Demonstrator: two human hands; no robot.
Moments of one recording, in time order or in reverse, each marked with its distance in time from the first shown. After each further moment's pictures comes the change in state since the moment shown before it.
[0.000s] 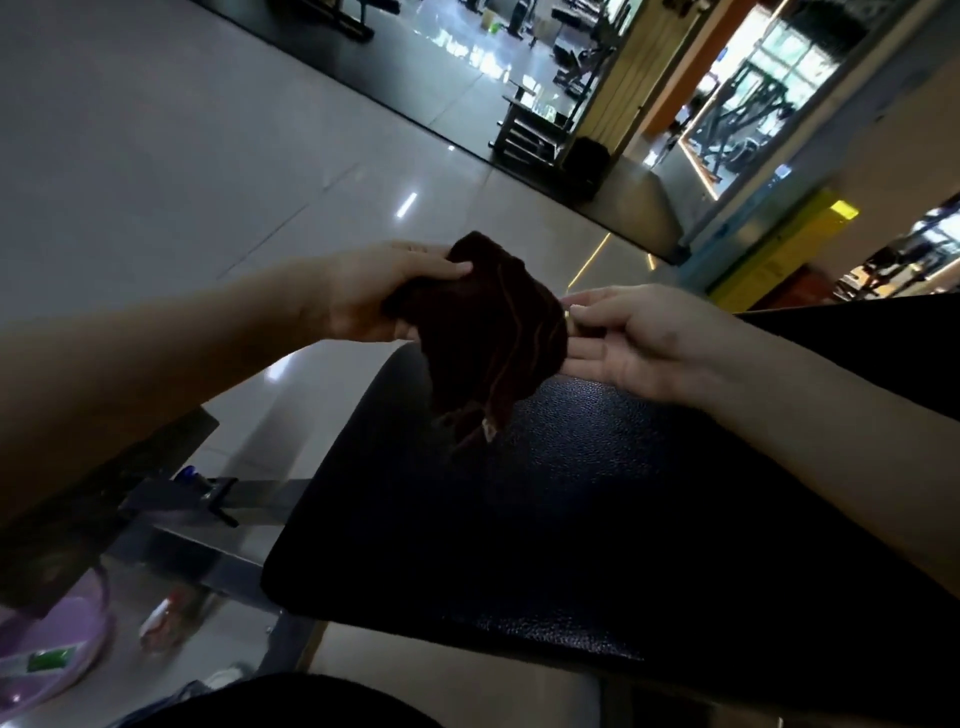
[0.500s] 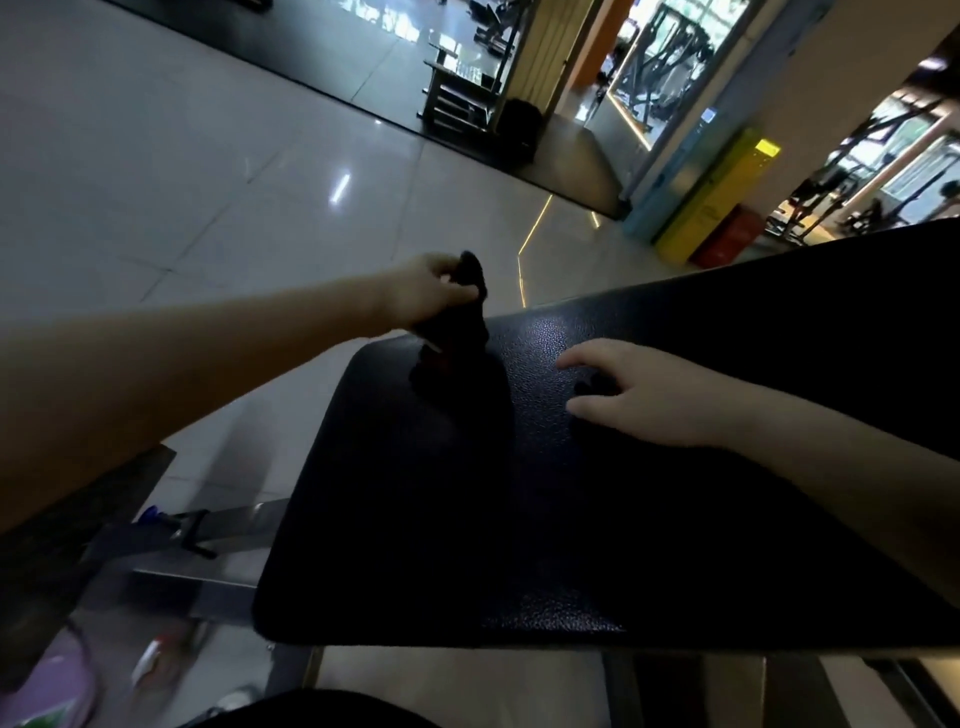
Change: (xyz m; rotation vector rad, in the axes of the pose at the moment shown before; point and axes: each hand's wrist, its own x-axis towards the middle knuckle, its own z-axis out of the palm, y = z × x) left_hand 0.070 -0.007 0.031 0.526 0.102 0.069; right_hand -0.032 0.030 -0.043 -1.323 0.037 -0.182
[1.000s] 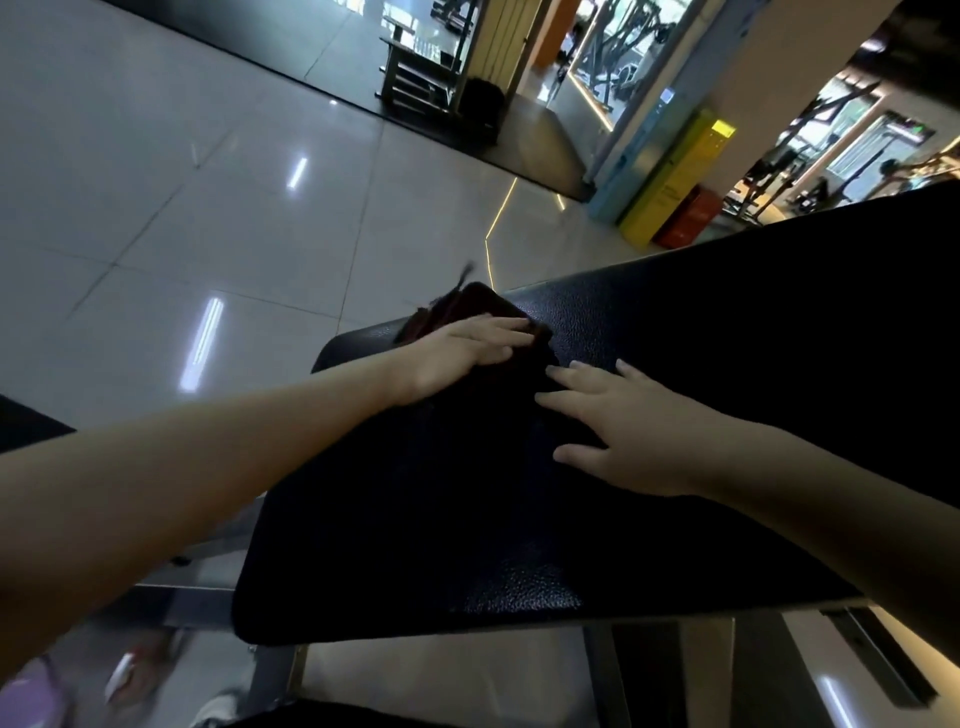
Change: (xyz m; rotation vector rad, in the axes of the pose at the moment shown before) left_hand -0.003 -0.036 0.062 0.006 -0.332 0.313; right_hand -0.026 -0.002 0.026 -0.437 -0.165 0.027
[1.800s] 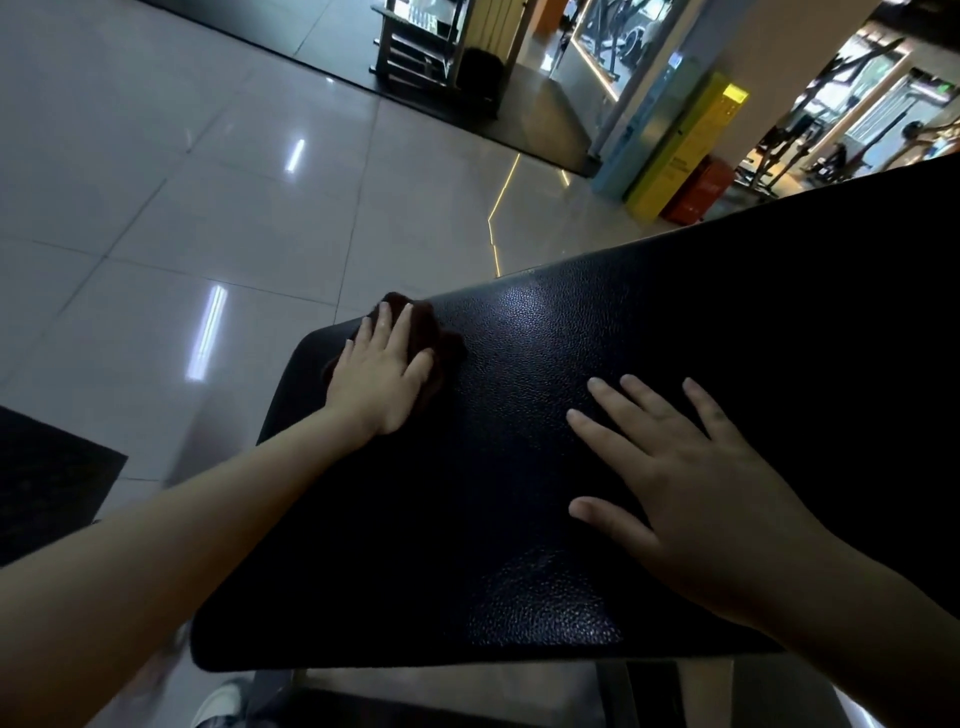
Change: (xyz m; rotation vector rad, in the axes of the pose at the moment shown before) left_hand -0.001 -0.053 0.011 0.641 0.424 -0.391; right_hand -0.046 0.013 0.043 -0.103 0.368 0.101
